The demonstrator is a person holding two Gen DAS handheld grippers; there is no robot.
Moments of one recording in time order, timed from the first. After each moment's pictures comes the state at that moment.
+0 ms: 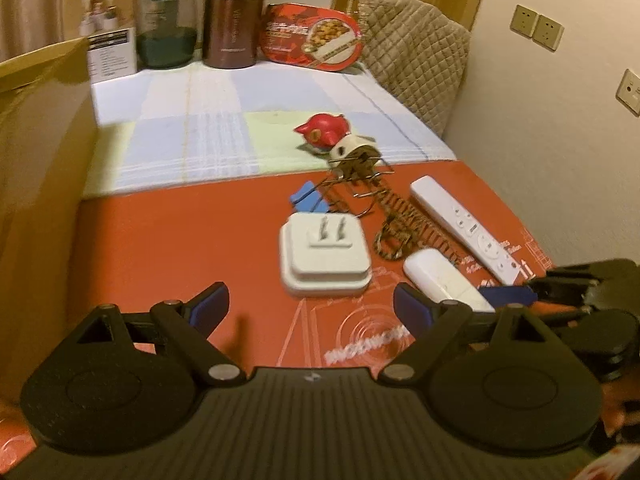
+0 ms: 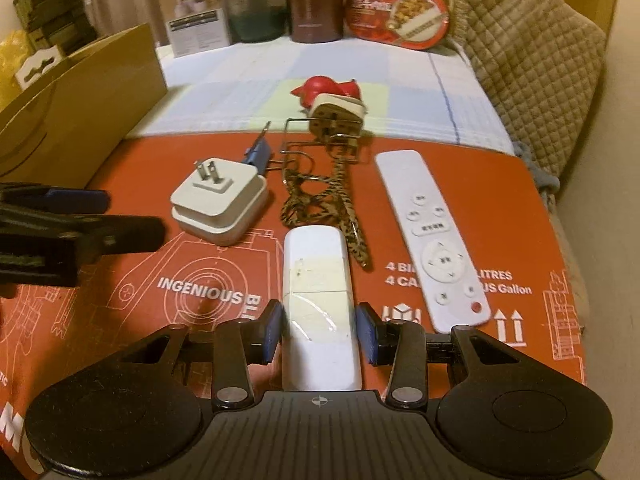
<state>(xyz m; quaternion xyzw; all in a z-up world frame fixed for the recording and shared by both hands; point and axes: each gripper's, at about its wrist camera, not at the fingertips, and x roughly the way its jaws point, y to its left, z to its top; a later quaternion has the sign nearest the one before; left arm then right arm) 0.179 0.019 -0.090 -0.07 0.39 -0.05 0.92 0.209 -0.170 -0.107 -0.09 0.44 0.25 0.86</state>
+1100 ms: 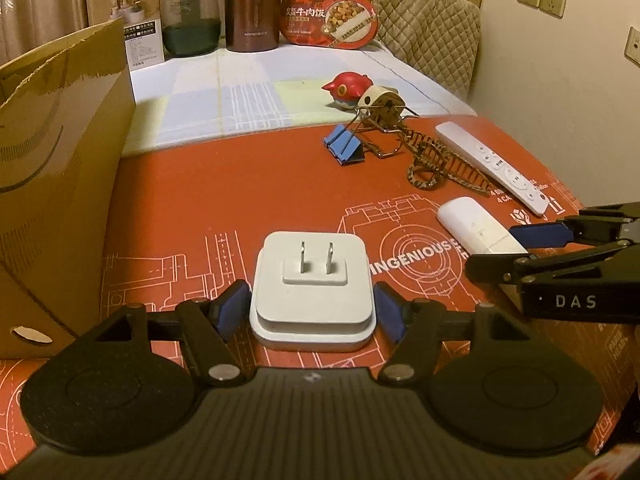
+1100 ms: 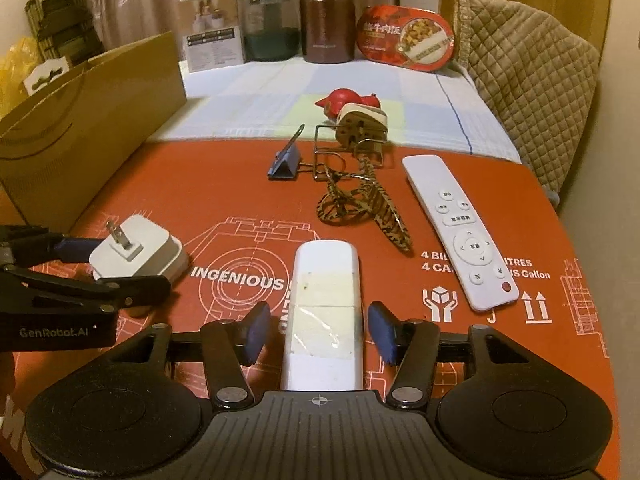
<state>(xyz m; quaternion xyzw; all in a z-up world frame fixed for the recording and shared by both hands) 0.126 0.024 -0.121 -0.02 0.39 -0.01 0.92 0.174 -0.156 -0.115 -0.09 0.40 0.26 0.88</state>
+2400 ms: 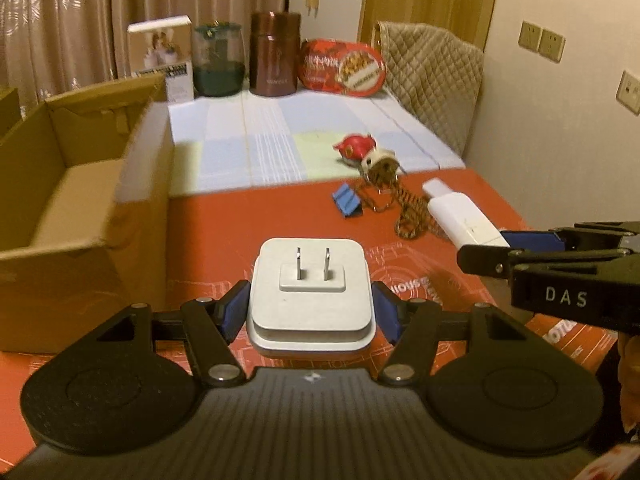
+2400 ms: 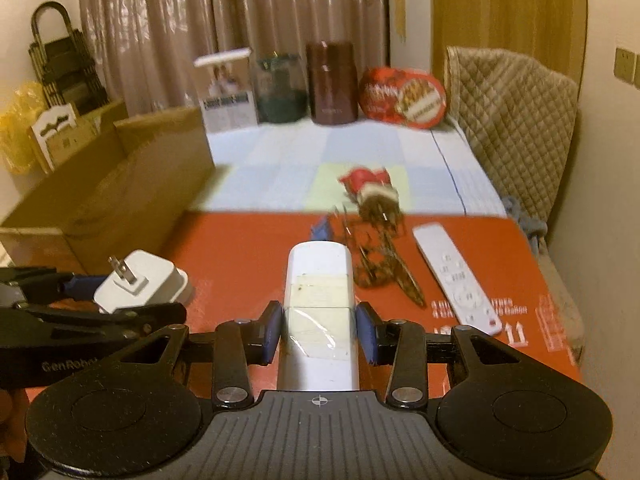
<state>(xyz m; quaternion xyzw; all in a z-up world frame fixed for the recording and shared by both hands) 0.080 0.036 -0.036 -0.04 0.36 0.01 0.93 0.123 -0.134 -0.026 -0.05 0.35 0.26 0.90</state>
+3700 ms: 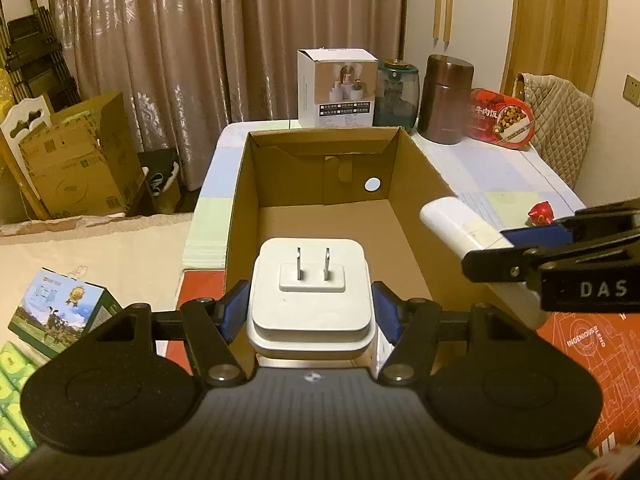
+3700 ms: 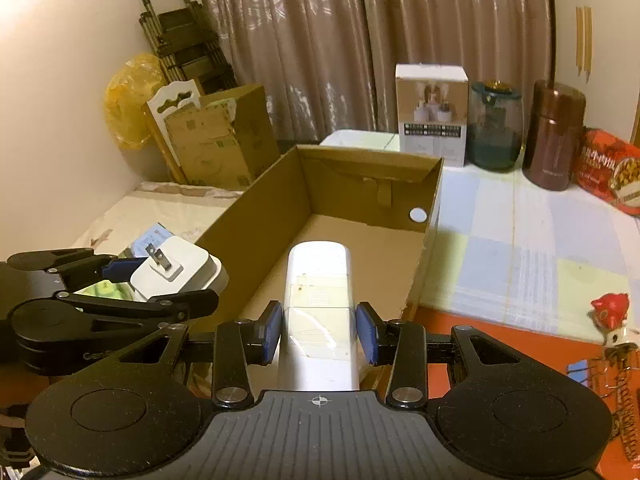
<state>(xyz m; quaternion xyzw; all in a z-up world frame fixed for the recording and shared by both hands) 0.070 0.271 0.025 -0.03 0.36 0.12 0.93 0.154 0.123 0.015 -0.07 0.37 0.43 0.82</state>
